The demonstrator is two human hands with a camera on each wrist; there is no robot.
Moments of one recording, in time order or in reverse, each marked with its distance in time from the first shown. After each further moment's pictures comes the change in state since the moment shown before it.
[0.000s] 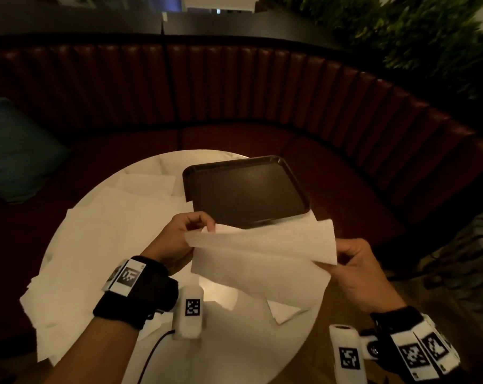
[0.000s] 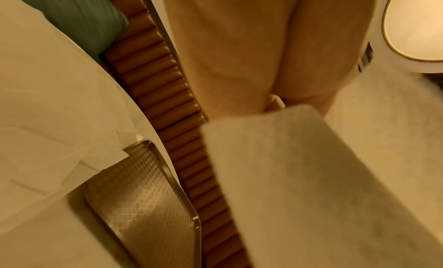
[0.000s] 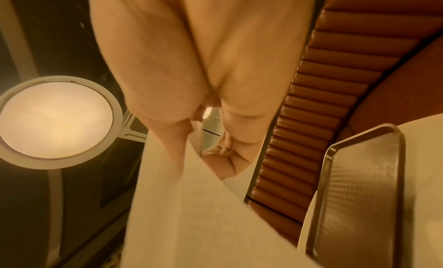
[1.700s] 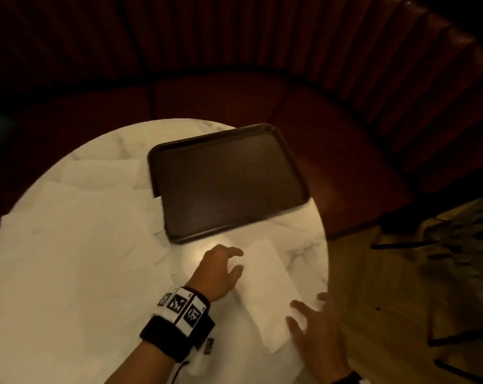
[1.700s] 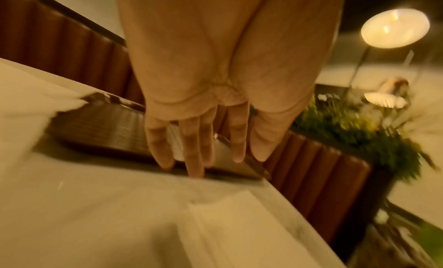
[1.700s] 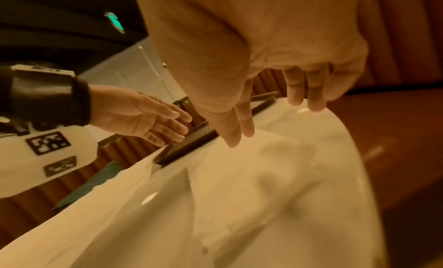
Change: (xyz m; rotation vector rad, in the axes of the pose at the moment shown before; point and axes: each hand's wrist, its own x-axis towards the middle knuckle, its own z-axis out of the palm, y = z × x) left_hand 0.124 -0.120 0.052 0.984 -0.075 -0.202; right_hand -0.013 0.183 0.000 -1.161 0.068 0.671
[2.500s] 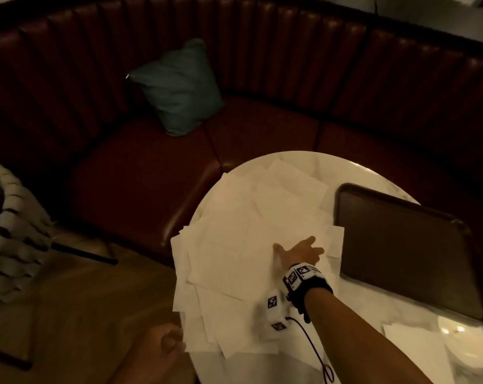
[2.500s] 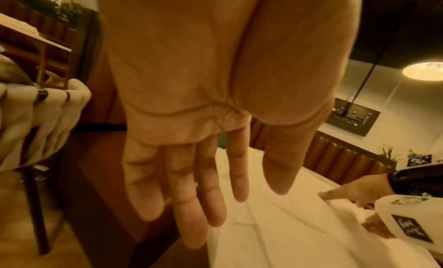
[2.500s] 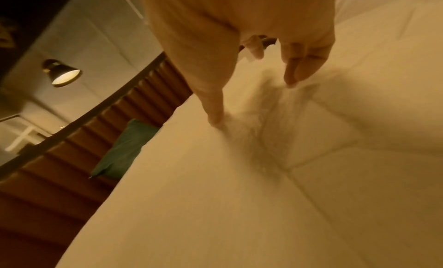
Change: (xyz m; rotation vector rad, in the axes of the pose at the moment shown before) left_hand -0.305 -0.305 -0.045 -0.559 0.382 -0.659; right_hand 0.047 -0.407 0.108 0.143 -0.293 -0.021
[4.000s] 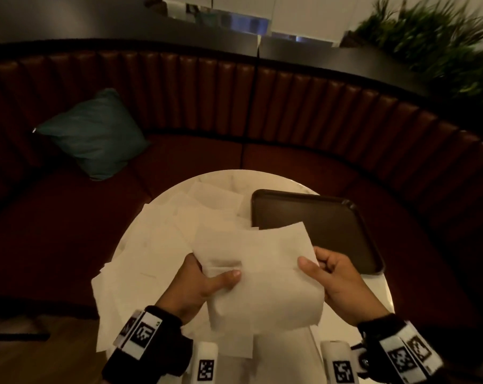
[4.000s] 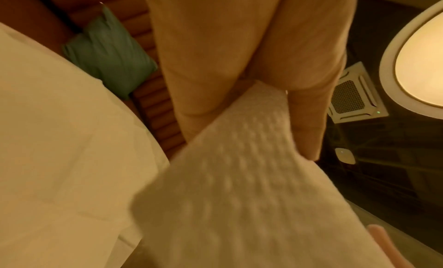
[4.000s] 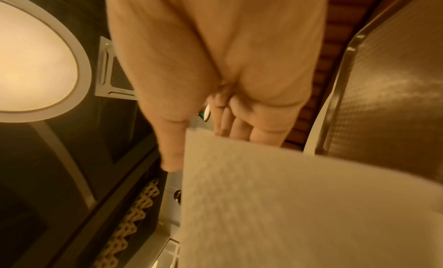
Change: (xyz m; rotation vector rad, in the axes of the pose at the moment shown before) left_hand -0.040 0.248 0.061 -0.768 -0.328 0.568; right_hand -0.150 0.144 -0.235 0.921 -0.343 -0.594
